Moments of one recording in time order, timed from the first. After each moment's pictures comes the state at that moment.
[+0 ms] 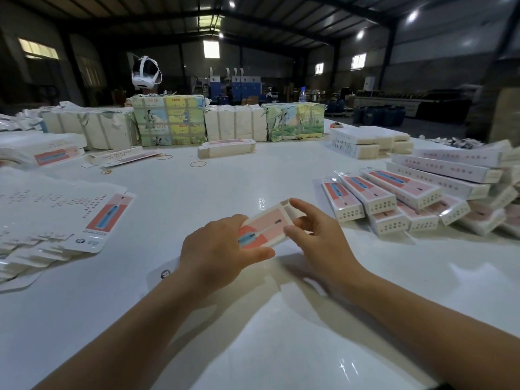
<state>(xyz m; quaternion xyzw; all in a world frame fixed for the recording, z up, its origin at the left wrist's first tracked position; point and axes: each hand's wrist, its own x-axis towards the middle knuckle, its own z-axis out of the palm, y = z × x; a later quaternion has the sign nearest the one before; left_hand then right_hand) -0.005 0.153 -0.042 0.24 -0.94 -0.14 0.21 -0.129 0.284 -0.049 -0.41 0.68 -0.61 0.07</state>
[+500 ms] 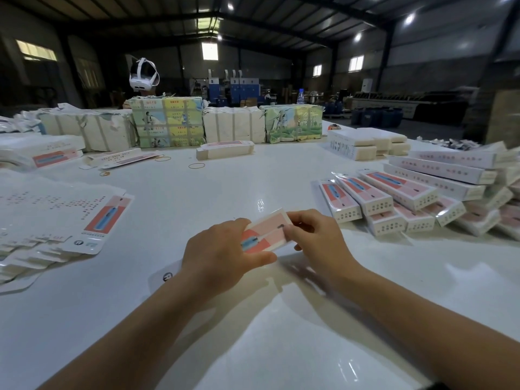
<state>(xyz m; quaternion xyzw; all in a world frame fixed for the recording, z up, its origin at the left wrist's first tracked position) -0.008 0.155 -0.046 0.24 -0.94 -0.11 0.22 -0.129 0.283 -0.043 -0.39 0.68 -0.61 0.11</state>
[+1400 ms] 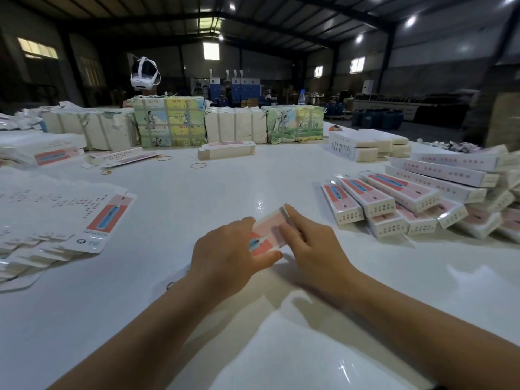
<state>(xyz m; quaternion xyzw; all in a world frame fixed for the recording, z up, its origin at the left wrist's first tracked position) -0.010 0.164 -0.044 0.23 -0.93 -0.09 0.26 -0.126 0.281 -0.048 -0.48 0.72 -0.50 0.01</state>
